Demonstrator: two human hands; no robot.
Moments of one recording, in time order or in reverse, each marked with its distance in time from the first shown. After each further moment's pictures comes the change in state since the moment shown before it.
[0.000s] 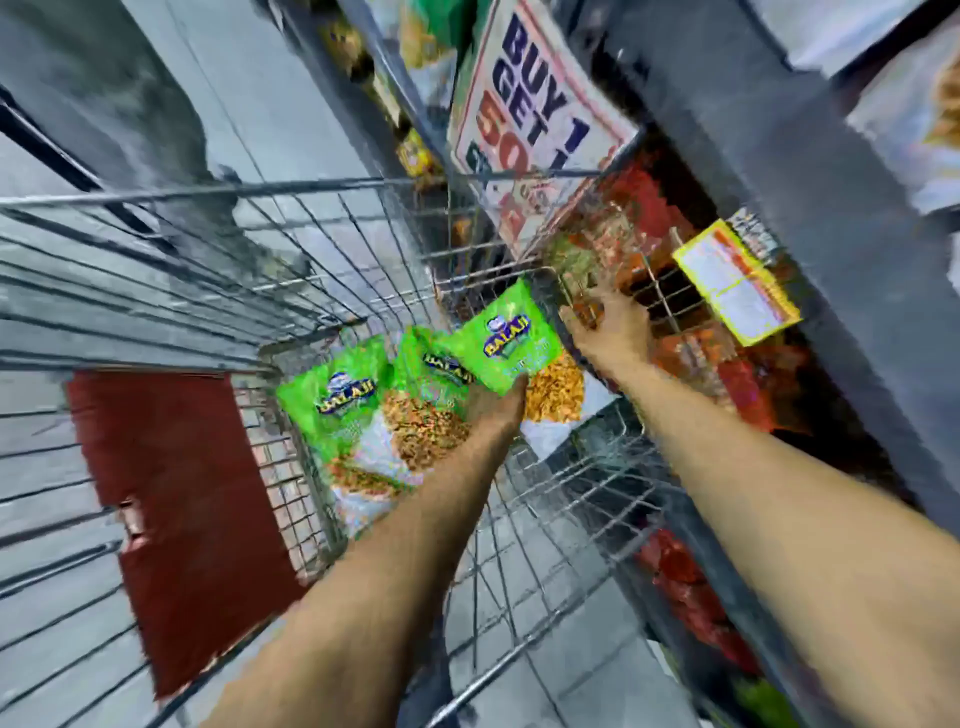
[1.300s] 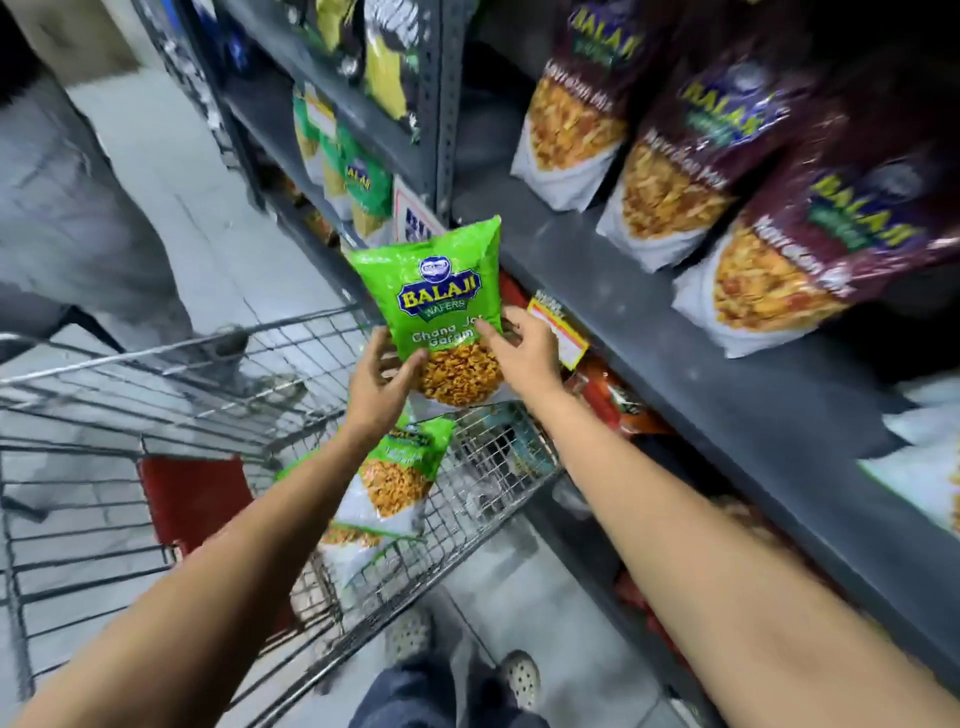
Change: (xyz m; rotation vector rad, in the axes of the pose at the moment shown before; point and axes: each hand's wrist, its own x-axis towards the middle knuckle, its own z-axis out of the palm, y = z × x) left_hand -0.116 0.111 -0.092 0.024 -0.061 0.758; right_hand -0.105 -0.070 -0.155 0.774 0.142 -0.092
